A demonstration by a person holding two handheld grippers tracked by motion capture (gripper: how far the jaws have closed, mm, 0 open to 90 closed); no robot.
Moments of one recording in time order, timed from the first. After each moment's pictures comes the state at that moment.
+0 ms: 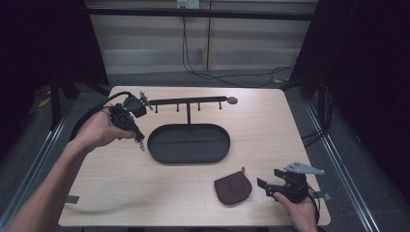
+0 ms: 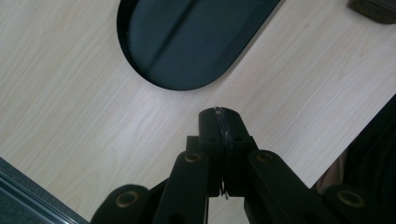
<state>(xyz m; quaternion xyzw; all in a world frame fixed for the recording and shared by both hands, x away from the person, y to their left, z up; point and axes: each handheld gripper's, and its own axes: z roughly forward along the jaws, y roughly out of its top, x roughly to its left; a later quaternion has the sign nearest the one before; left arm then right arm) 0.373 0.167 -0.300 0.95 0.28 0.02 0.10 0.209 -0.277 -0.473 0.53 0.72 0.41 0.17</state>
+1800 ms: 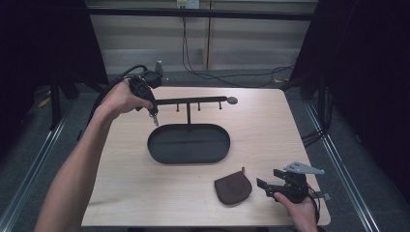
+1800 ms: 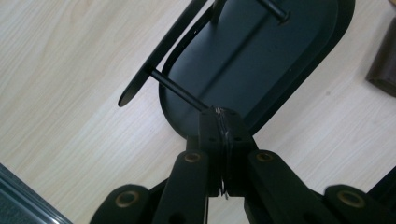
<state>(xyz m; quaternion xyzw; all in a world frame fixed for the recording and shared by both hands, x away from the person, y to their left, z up) 0.453 0.132 -0.286 0.94 0.32 0.02 0.11 0.210 -0.277 -0.473 0.52 0.73 0.42 0.16</state>
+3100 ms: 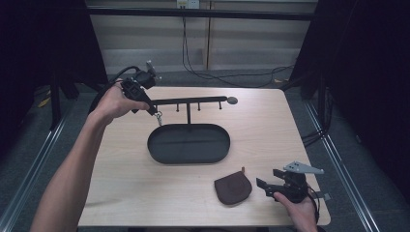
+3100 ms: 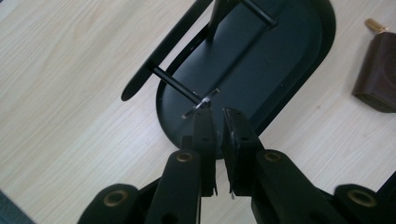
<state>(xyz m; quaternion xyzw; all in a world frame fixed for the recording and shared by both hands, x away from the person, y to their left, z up) 0.438 0.153 -0.286 0.93 0.32 0.03 0.17 0.211 -0.276 -0.473 0.52 0.73 0.41 0.16</state>
